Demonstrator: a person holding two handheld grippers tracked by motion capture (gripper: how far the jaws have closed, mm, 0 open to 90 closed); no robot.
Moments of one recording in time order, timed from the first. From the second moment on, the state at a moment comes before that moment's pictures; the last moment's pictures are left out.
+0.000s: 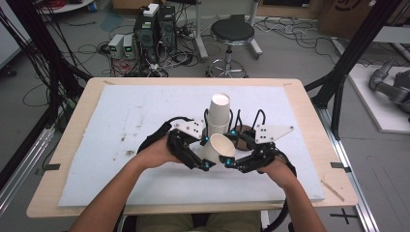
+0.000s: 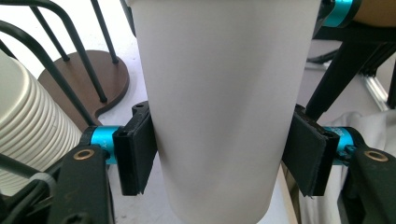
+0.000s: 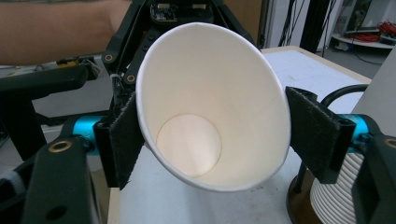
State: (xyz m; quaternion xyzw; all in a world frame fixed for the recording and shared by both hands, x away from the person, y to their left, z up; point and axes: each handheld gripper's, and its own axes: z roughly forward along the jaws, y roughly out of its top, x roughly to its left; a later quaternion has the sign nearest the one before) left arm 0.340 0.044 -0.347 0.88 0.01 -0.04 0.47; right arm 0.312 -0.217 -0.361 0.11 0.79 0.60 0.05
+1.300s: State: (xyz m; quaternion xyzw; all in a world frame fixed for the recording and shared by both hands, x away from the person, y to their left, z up) left arm 0.336 0.159 -0.342 0.71 0.26 0.18 0.63; right arm 0.320 -0.256 -0.350 0.18 0.78 0.58 0.15
